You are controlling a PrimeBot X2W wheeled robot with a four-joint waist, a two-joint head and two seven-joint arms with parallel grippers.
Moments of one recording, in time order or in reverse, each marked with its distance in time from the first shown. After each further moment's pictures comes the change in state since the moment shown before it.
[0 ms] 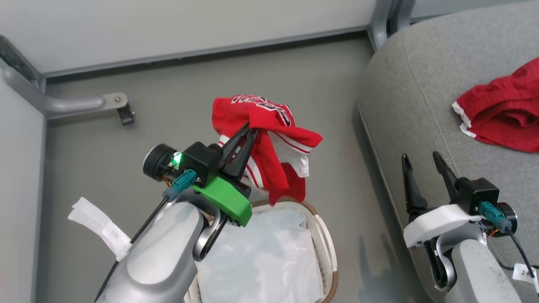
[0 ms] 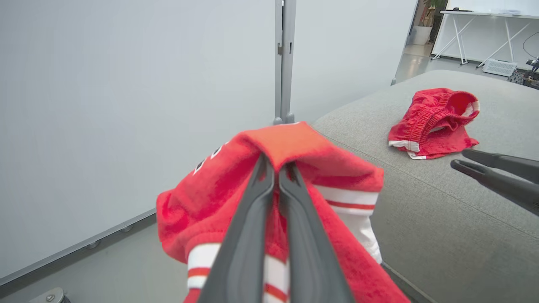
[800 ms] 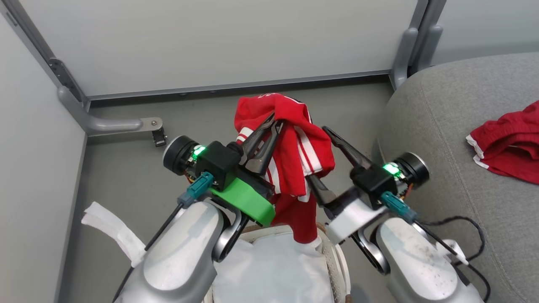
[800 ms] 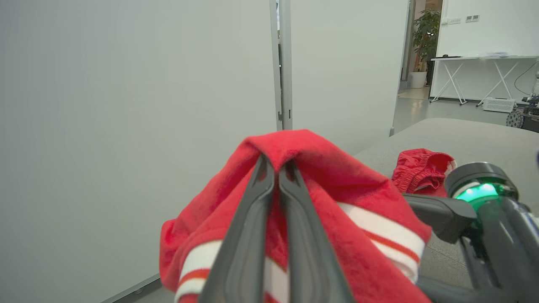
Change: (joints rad) left arm 0.017 -0.057 0.016 -0.118 0.040 0.000 0.000; right arm -0.142 0.001 0.426 -0.098 -0.094 0.000 0.000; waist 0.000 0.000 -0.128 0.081
